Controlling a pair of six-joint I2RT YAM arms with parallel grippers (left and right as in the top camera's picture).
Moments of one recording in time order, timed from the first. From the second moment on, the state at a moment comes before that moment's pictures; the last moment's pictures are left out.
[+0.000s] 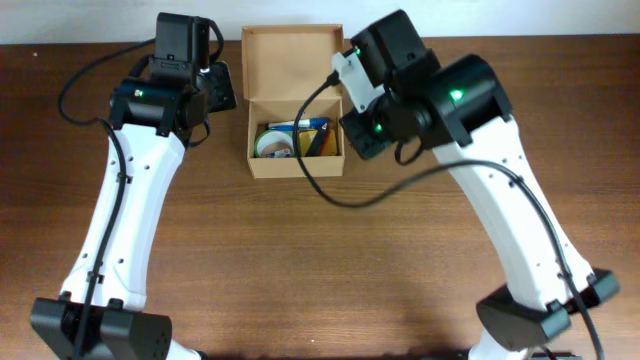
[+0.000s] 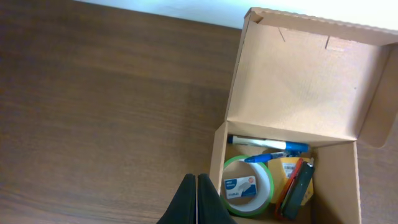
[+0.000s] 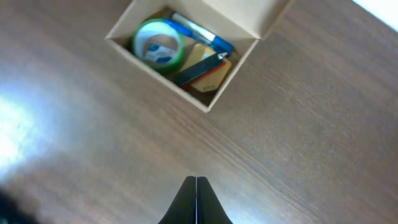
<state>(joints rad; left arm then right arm) -0.17 1.70 1.77 -0.93 -0.17 -0.30 0.52 1.87 2.25 -1.47 -0.01 -0.05</state>
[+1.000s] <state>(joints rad) -0.01 2.14 1.79 -0.40 0.19 -0.44 0.24 2.27 2.25 -0.88 -0.32 0.08</state>
